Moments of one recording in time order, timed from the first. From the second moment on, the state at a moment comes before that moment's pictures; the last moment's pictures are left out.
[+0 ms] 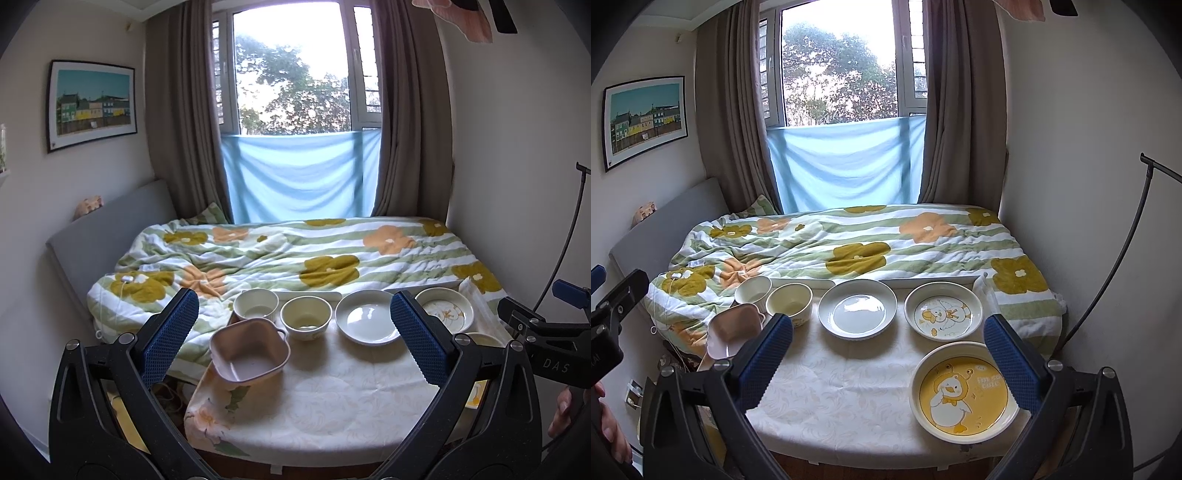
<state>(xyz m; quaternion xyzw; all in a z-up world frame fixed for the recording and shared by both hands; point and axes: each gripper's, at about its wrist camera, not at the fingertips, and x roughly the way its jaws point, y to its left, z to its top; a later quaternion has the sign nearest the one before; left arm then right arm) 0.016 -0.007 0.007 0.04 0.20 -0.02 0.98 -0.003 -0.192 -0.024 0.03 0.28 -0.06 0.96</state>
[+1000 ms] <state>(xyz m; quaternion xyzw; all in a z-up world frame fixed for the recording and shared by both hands) 0.029 -0.005 0.011 0.05 0.22 -0.04 0.97 -0.007 -0.189 -0.033 0.04 0.29 -0.07 0.95</state>
